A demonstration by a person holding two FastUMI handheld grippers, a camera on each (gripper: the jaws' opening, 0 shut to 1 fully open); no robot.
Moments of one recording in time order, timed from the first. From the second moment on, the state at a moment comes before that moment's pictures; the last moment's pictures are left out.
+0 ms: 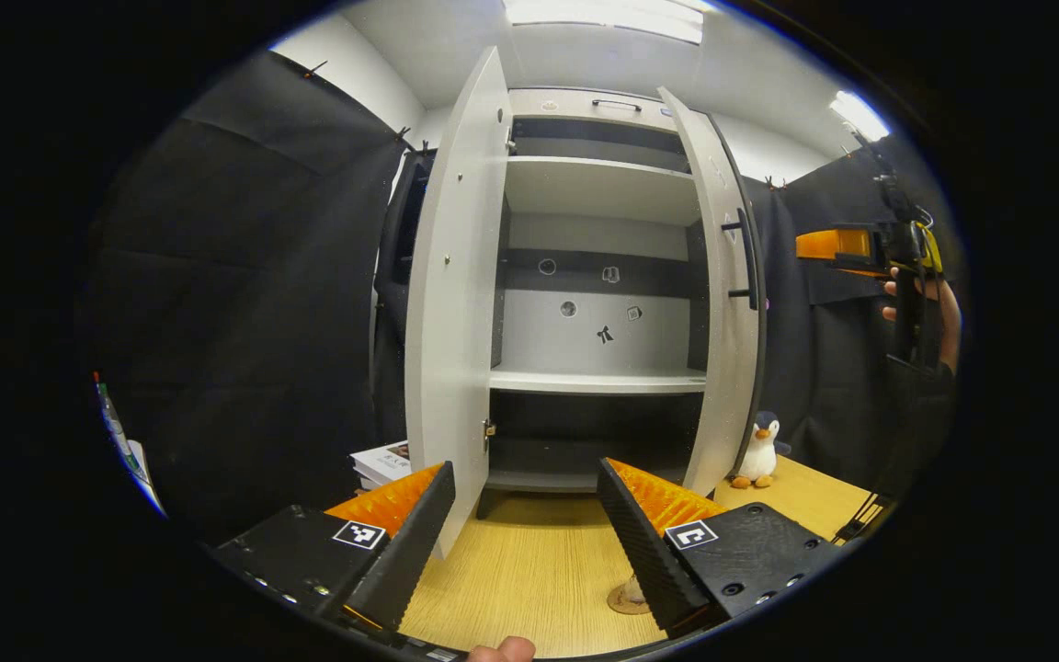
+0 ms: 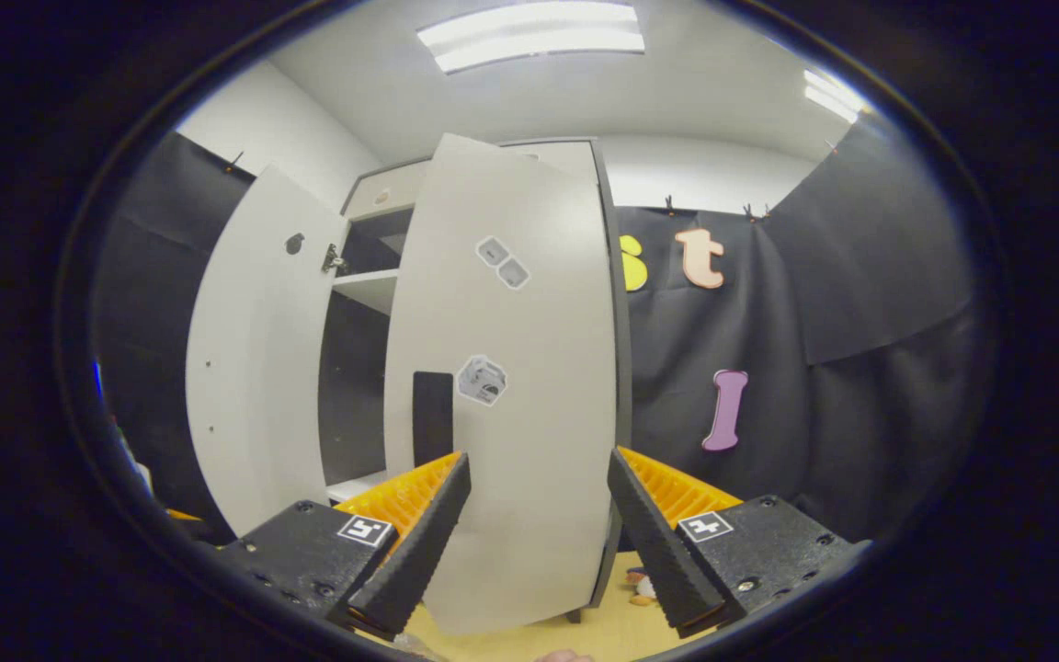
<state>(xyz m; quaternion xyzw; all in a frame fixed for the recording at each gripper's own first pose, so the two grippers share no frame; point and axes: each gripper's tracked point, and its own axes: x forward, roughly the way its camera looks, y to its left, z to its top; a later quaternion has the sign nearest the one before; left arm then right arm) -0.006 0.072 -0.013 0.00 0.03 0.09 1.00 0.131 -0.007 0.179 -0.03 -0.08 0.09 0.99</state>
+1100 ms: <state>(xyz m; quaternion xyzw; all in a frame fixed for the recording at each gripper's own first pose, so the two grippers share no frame) -0.009 0.019 0.000 -0.02 0.02 0.03 1.00 0.005 -0.014 0.021 0.02 -0.02 0.03 1.00</state>
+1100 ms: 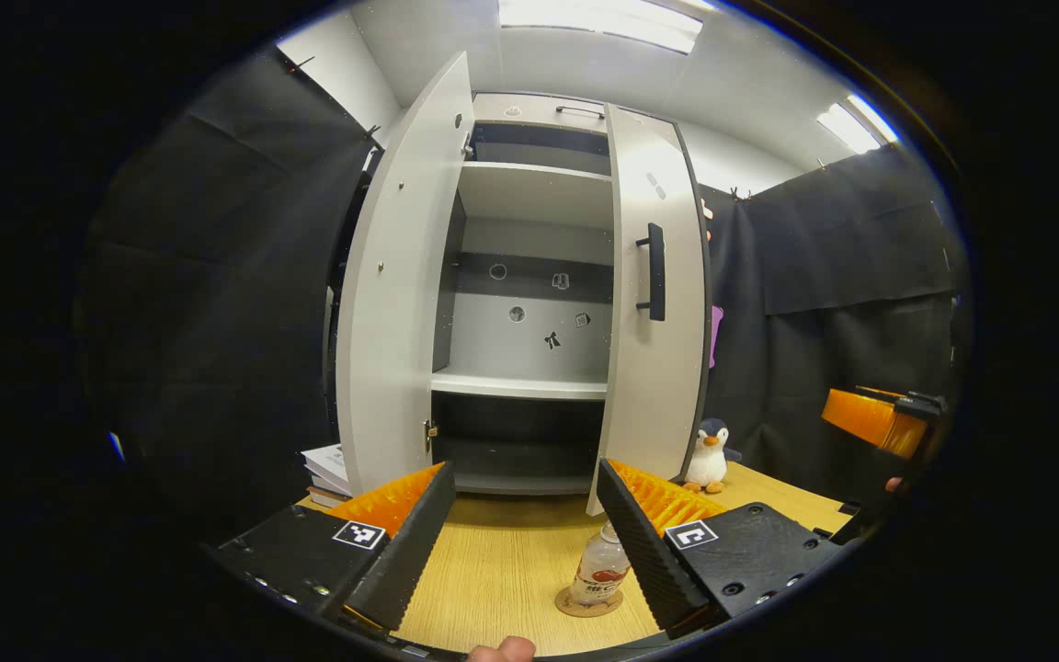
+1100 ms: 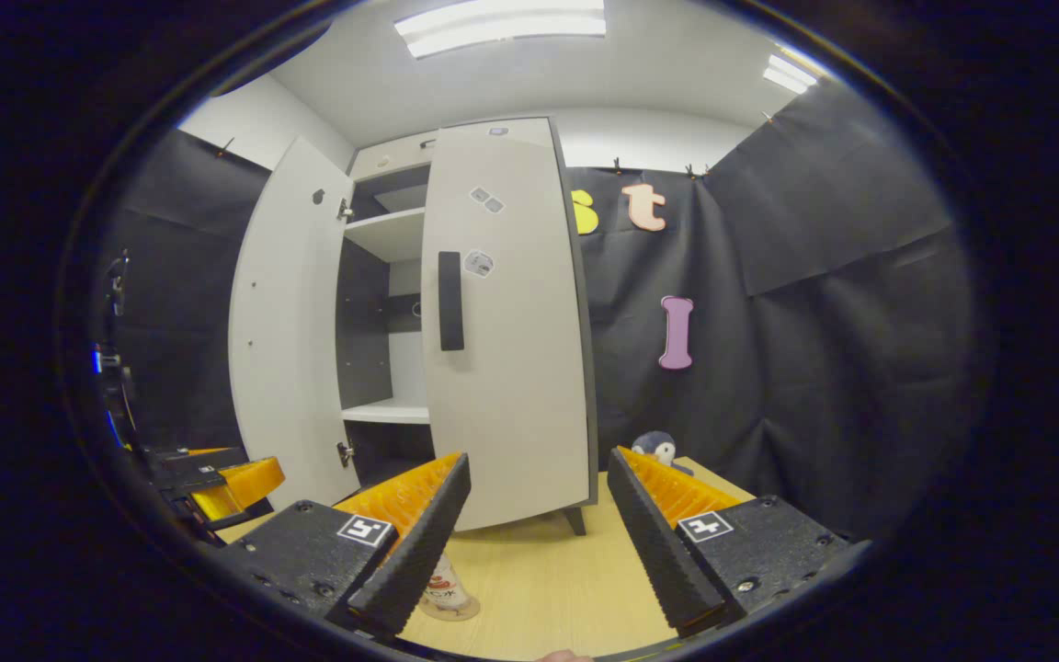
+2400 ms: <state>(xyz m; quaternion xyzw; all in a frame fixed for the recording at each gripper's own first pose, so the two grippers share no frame) 0.059 0.288 0.134 -0.07 -0.11 0.22 0.97 0.025 -0.002 0.037 0.00 -0.02 0.06 1.00</state>
